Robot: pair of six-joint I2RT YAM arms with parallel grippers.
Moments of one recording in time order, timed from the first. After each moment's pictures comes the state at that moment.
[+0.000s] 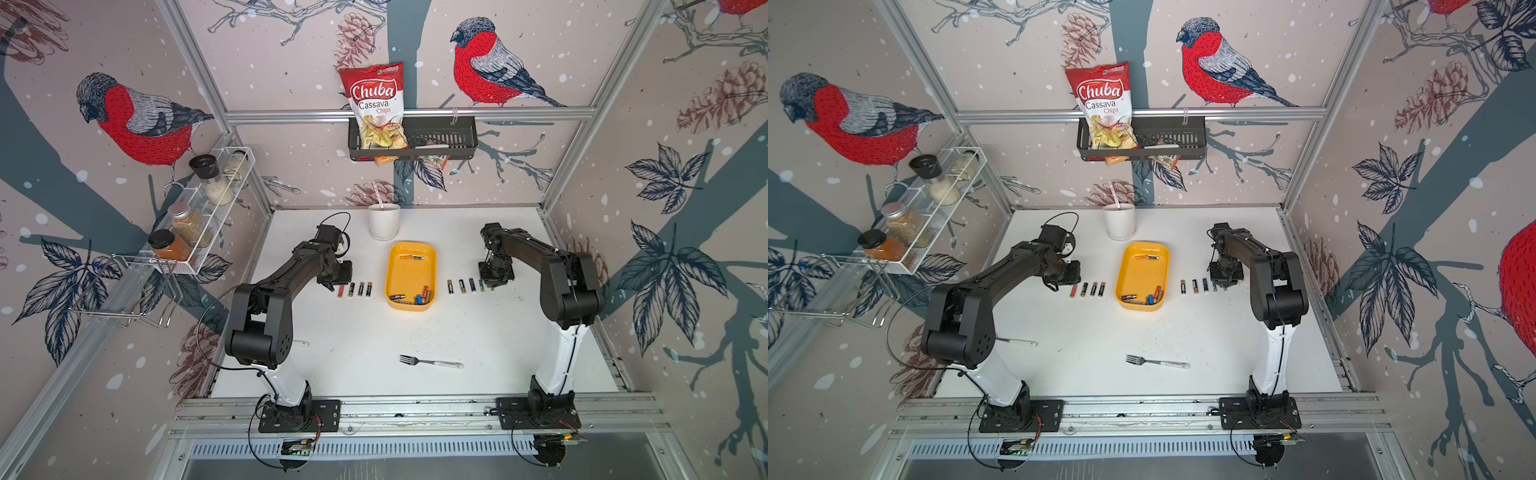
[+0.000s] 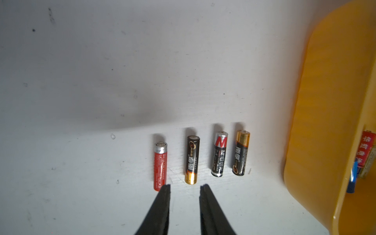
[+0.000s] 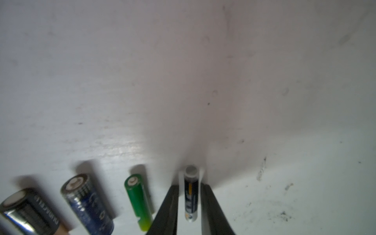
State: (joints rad) left arm -0.18 1.71 1.20 -0.73 0.15 -0.16; right arm 0.21 2.02 1.43 -0.95 0.08 0.16
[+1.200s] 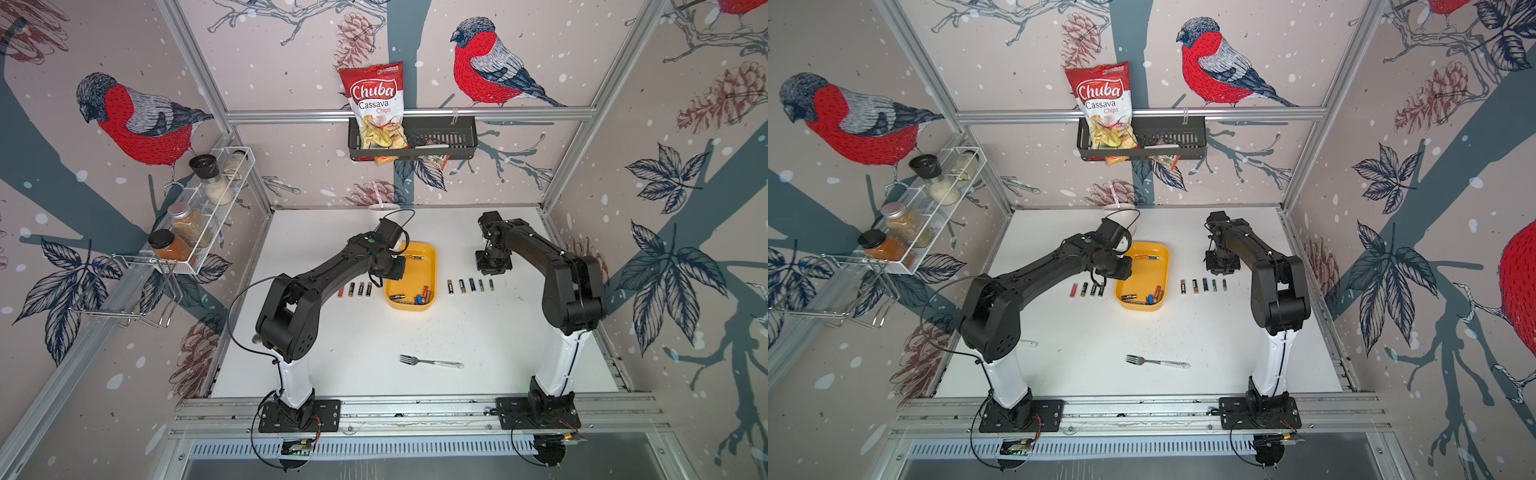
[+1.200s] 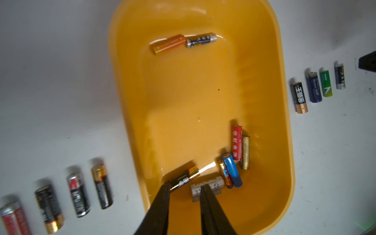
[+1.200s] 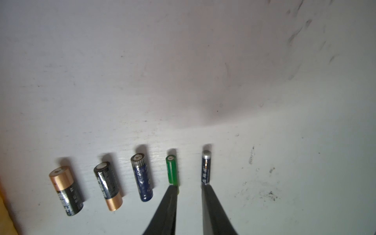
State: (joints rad) left arm -0.61 1.87 1.46 -0.71 0.13 -0.32; right arm 0.25 1.97 1.54 -1.00 0.09 0.19
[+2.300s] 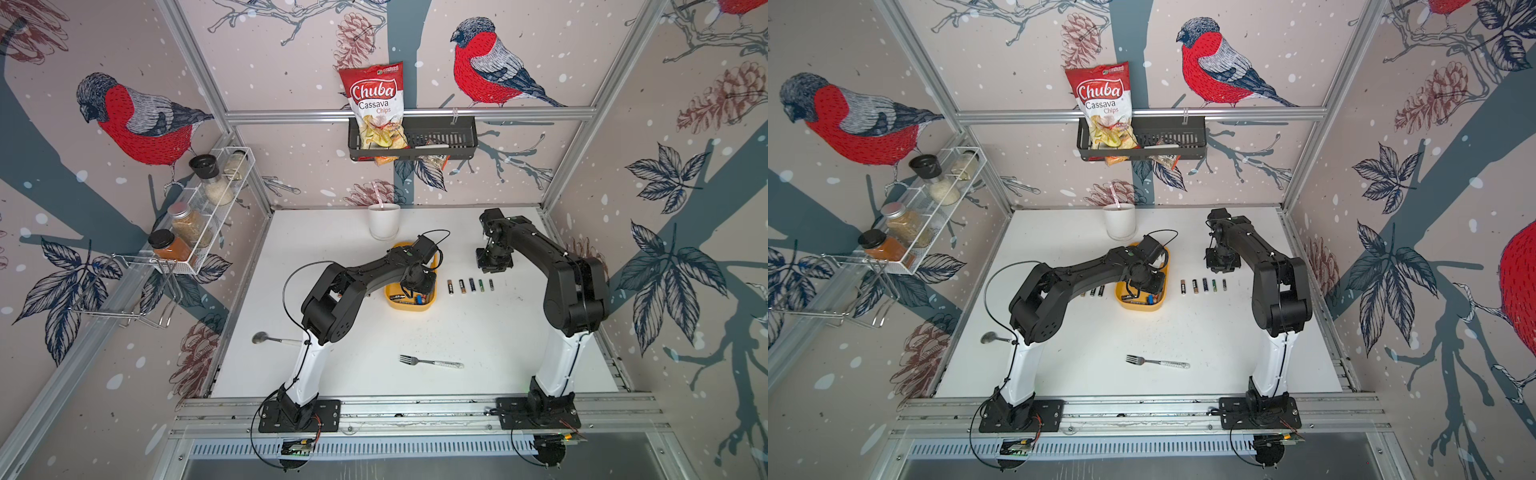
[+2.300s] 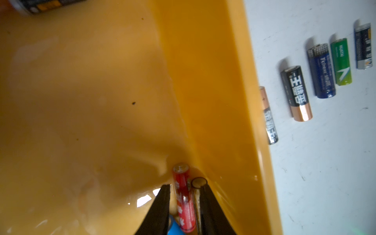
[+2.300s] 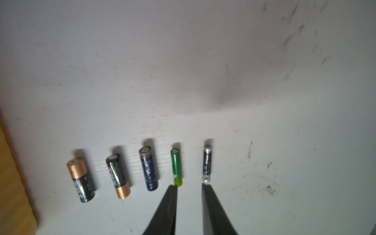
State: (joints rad) left arm -0.75 2.16 1.63 -0.65 0.13 -0.37; right arm 0.25 1.95 1.55 -1.03 0.07 0.19
